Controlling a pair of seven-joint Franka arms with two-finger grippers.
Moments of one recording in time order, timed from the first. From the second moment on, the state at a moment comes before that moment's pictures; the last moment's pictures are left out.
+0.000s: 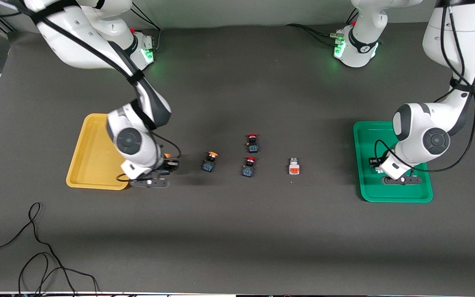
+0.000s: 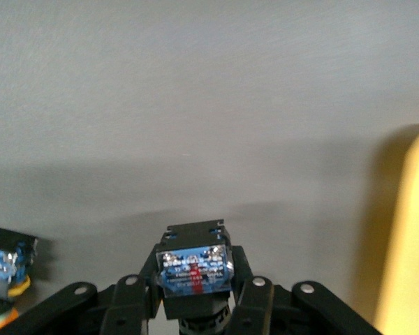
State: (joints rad) left arm 0.01 0.44 0.00 -2.14 0.03 2.49 -0.02; right arm 0.17 0.44 0.19 -1.90 -0.16 2.23 0.53
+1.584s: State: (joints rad) left arm -0.30 0.34 -0.03 -1.65 0.01 1.89 -0.40; right arm 0.11 0.41 -0.12 -2.20 0.06 2.53 0.09
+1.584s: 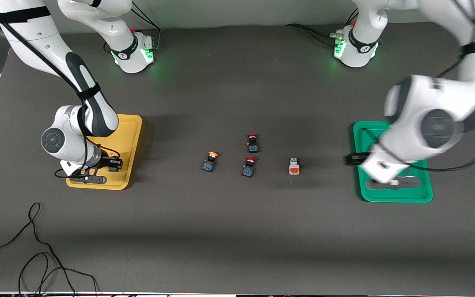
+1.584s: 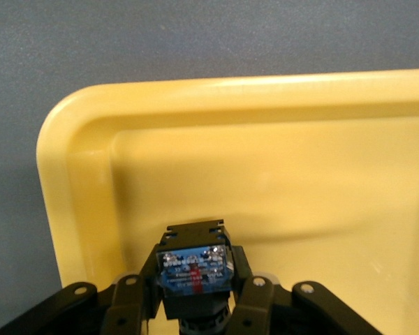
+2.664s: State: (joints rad) left arm -0.49 0.58 -0.03 -1.84 0.00 2.41 -0.59; right arm 0.11 0.30 -0.12 -1.82 0.06 2.00 0.11
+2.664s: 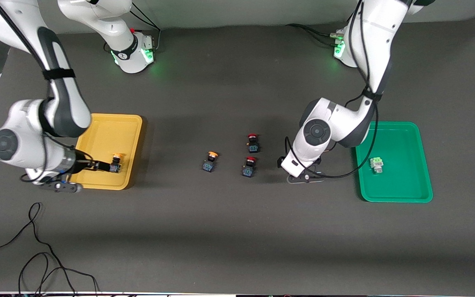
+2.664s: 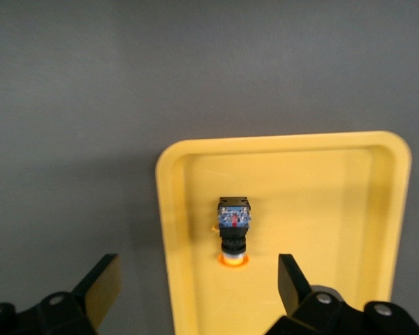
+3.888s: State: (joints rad) left arm -0.43 0.41 -0.01 -1.73 -0.06 2.09 -0.57; right arm 0.16 0.41 0.19 -1.65 0.01 2.03 0.69
